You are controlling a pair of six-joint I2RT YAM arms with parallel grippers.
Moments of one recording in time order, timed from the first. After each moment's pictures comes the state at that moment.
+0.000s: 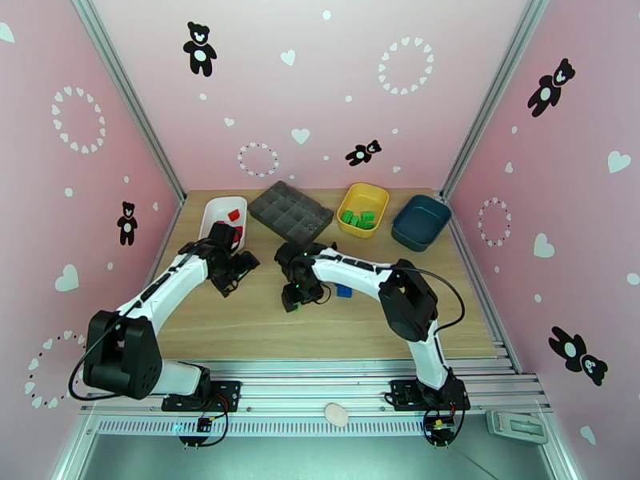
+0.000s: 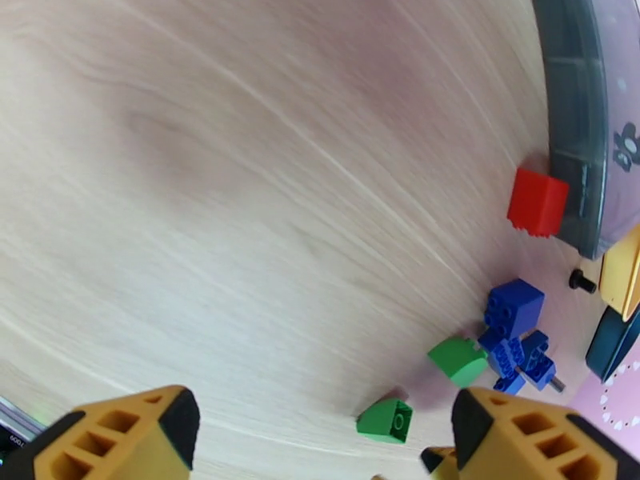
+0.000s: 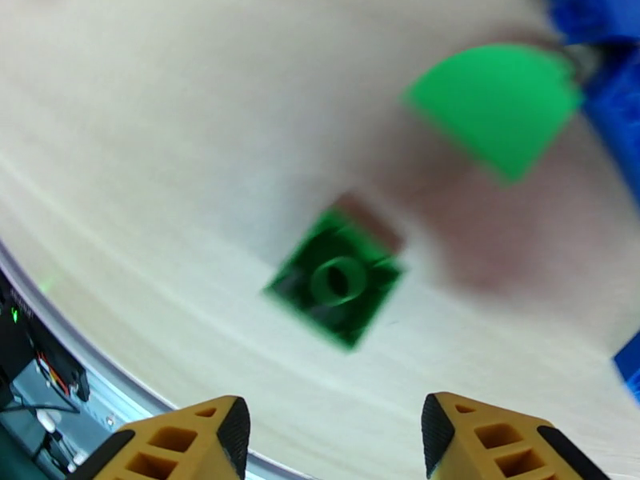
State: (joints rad) left arm -0.18 1.41 1.01 -0.82 0.15 -0.97; right arm 0.96 2.07 1.63 -0.99 -0.18 0.45
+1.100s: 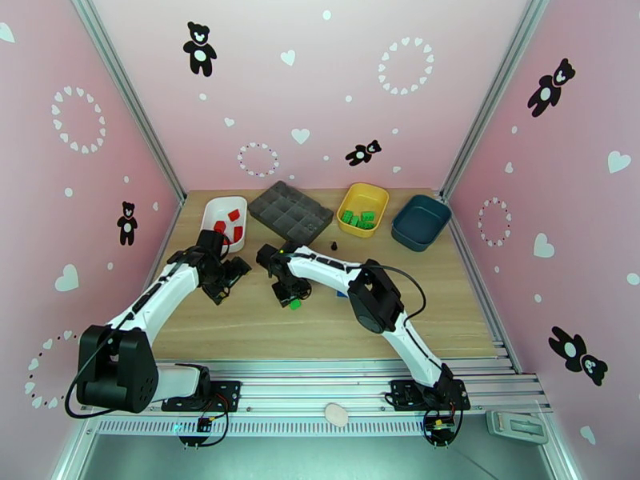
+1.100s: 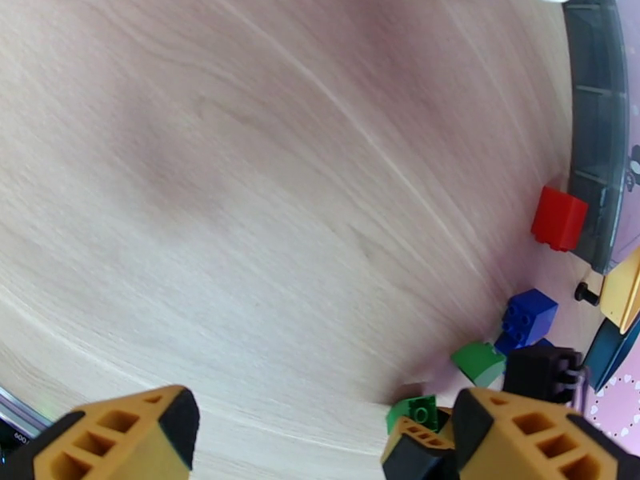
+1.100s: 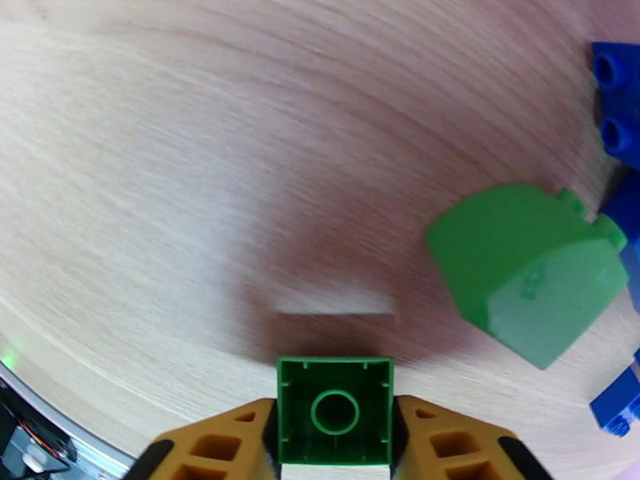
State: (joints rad) left arm -0.11 1.35 0.93 -0.82 0.18 -0.95; right arm 0.98 2.36 2.01 -1.21 -0.01 0.48
